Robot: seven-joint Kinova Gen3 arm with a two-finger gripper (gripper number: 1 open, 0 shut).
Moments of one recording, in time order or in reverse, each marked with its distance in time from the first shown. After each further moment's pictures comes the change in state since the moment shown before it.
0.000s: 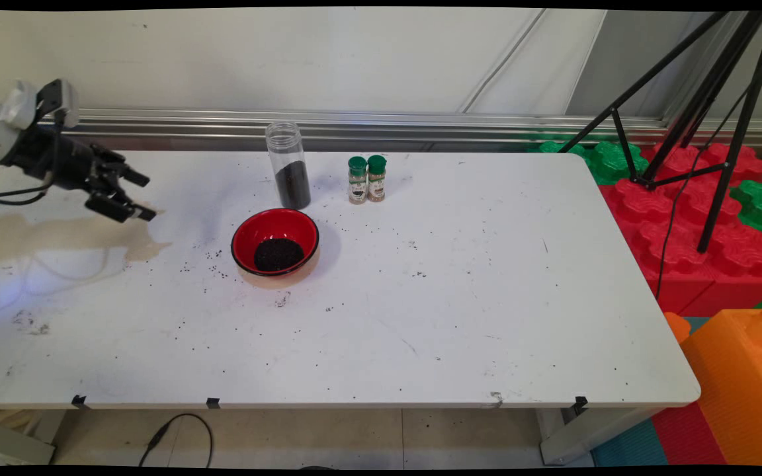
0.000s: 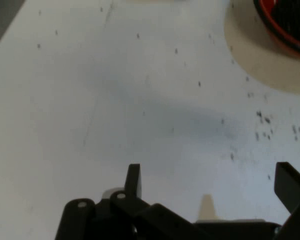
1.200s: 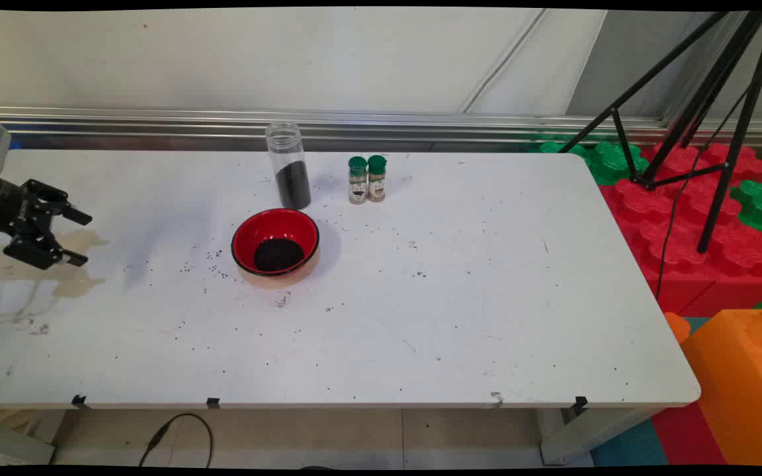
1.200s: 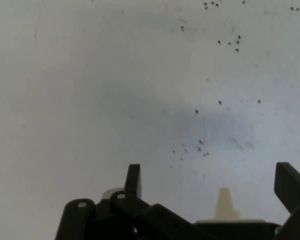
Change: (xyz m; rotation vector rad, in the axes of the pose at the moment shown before) arm -0.086 0.021 -0.043 -0.046 -0.089 0.106
